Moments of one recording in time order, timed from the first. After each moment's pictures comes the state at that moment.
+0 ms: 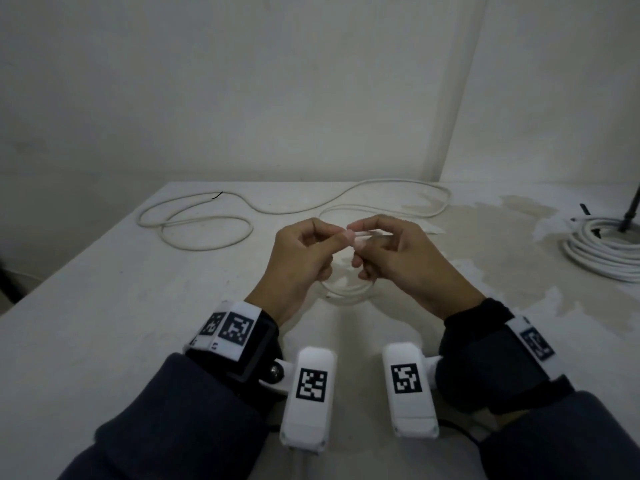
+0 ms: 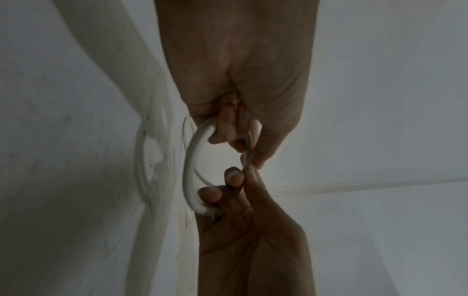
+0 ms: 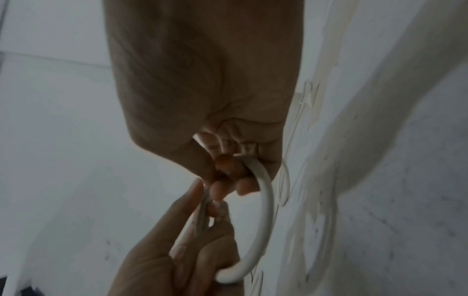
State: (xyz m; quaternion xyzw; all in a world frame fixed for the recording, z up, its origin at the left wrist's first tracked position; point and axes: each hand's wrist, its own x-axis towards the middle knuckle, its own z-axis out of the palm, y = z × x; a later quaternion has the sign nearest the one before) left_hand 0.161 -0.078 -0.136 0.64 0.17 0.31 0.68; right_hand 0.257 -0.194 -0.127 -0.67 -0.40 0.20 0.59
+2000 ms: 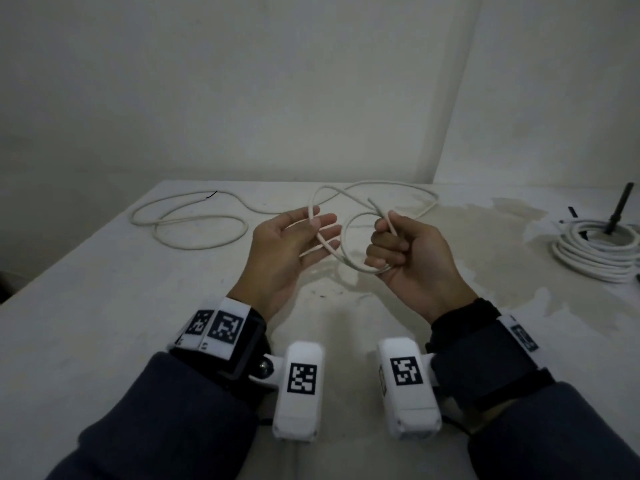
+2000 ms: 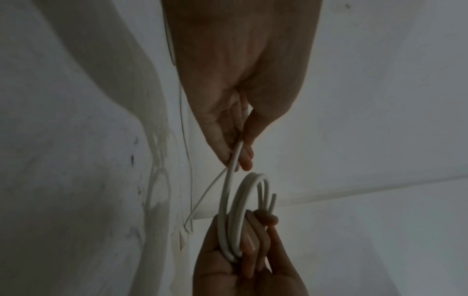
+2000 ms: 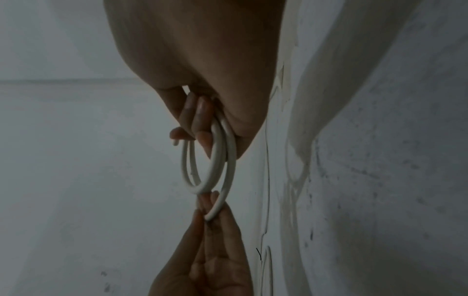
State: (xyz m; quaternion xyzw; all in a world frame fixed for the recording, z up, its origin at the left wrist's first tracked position) left_hand 0.158 -0.071 -0.126 0.50 0.17 0.34 0.78; right_hand 0.264 -0.190 -0.125 -0.37 -0.16 0.41 0.82
